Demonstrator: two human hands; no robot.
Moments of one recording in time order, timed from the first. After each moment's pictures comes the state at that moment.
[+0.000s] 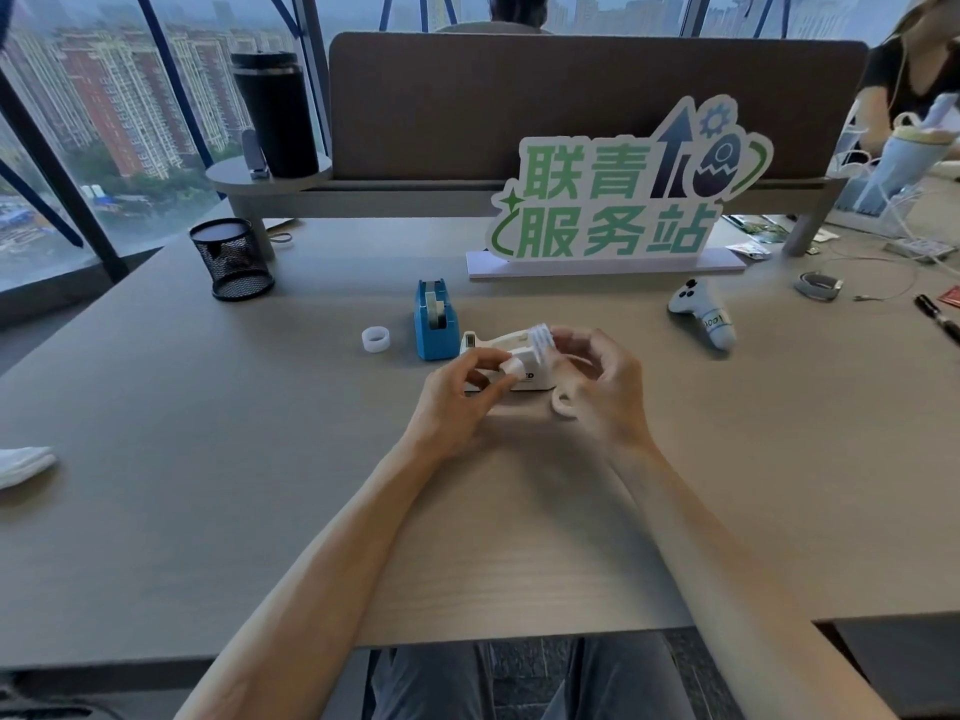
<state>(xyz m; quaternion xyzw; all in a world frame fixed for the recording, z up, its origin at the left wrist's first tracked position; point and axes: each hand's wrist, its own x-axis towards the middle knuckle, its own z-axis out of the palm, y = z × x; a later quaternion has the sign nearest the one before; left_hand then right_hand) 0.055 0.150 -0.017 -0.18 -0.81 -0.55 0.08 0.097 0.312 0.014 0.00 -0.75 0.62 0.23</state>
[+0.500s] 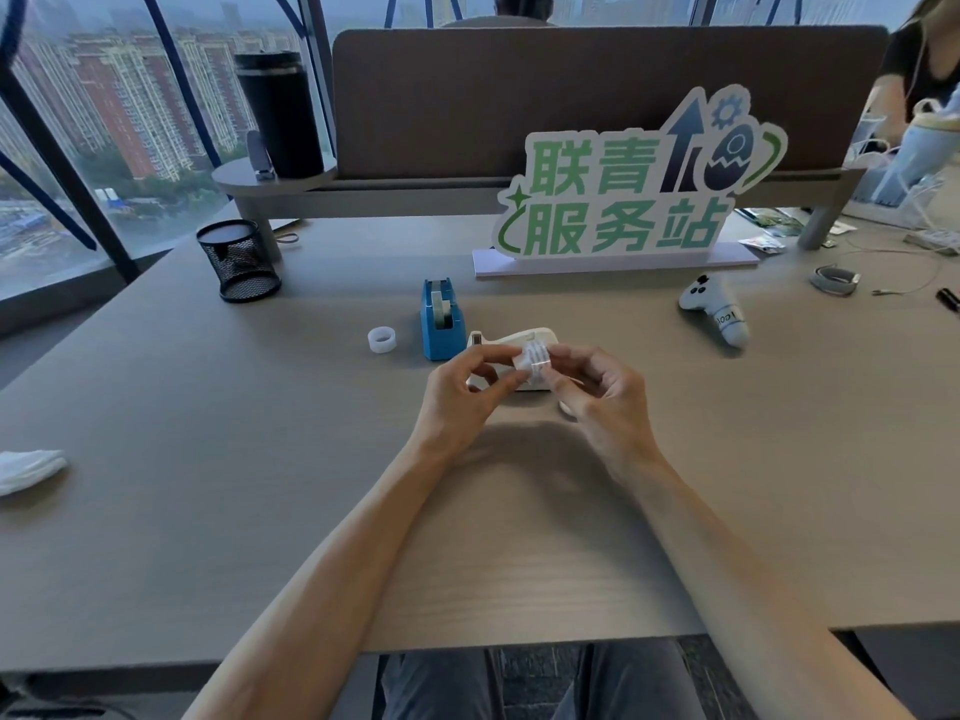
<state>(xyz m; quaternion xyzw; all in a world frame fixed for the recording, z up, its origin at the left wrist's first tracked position) 0.057 0.150 -0.014 -0.20 -0.78 -0.58 0.12 0.105 0.310 0.004 0.04 -0.69 0.70 0.16</state>
